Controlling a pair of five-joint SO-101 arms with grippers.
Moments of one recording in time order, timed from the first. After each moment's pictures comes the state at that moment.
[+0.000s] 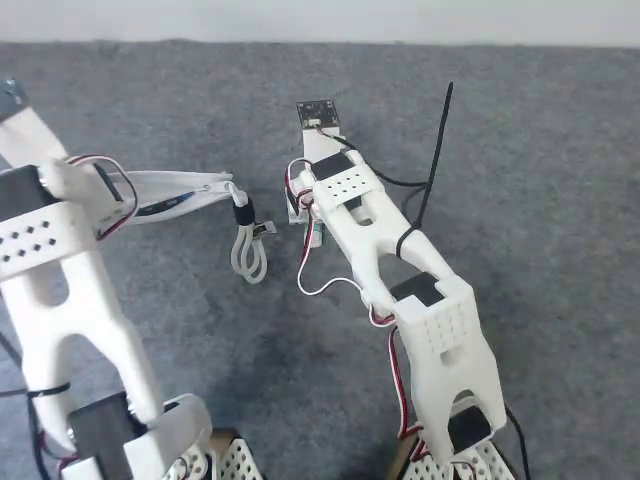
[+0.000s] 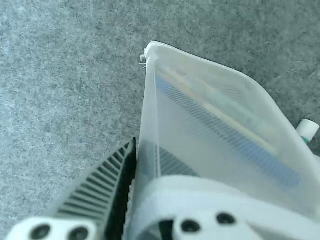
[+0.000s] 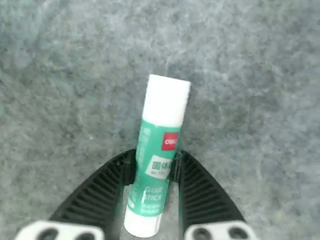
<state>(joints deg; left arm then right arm) -28.8 -13.8 3.5 92.5 17.5 -31.6 40.5 -21.4 61.9 -18.9</state>
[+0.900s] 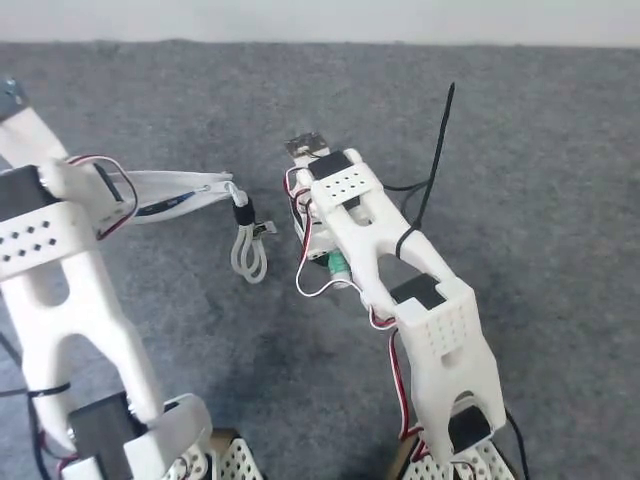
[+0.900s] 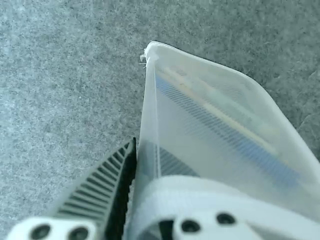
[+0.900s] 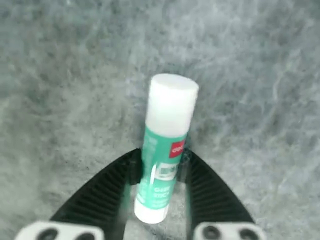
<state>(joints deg) -28.8 -13.8 3.5 92.5 17.5 -31.9 39.3 -21.5 82.0 -6.2</state>
